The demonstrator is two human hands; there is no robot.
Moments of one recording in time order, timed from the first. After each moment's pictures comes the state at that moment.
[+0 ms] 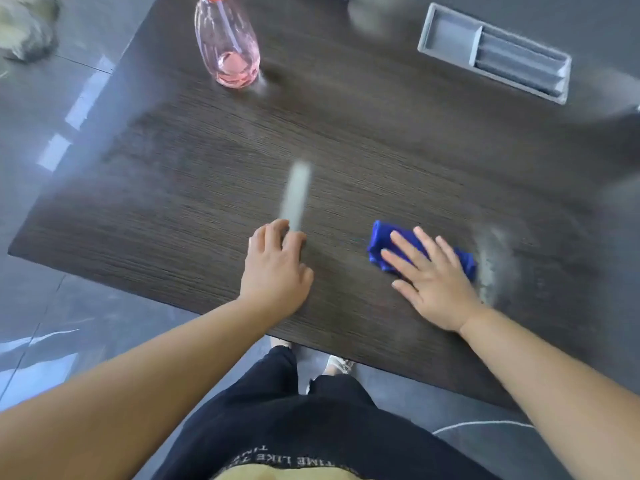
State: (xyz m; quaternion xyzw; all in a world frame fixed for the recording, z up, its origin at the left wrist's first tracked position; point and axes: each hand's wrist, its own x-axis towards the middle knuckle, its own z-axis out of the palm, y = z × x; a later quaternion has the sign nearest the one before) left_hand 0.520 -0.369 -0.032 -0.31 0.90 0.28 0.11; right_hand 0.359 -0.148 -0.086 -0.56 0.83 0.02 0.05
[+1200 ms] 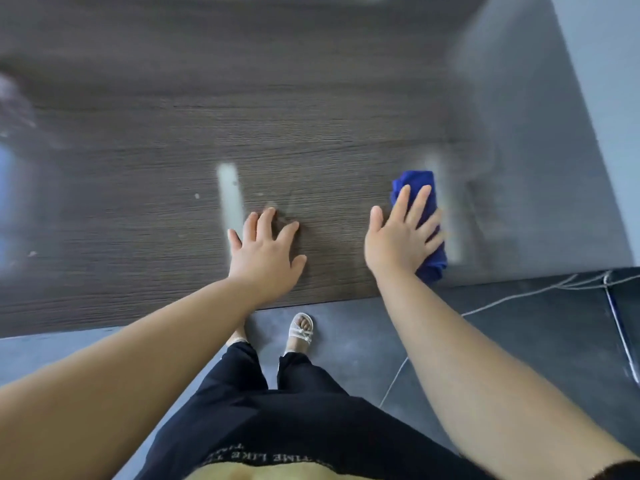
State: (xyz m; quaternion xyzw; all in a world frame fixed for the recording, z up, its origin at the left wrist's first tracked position) left_hand 0.443 -0.145 -0.046 -0.09 0.95 0.14 0.26; right_hand 0.375 0.029 -0.086 0.11 0.99 -0.06 0.07
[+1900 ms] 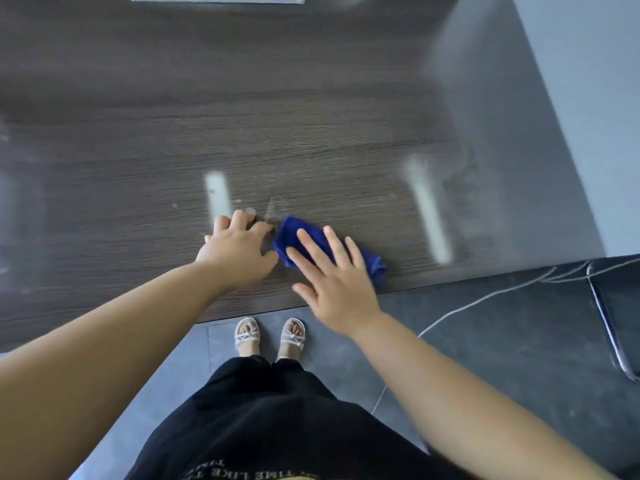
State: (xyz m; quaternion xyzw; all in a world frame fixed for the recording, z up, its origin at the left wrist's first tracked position) left_hand 0.425 -0.158 -0.031 -0.08 0.94 0.16 0.28; right_hand 0.437 0.031 -0.091 -0.35 0.93 -0.06 0.04
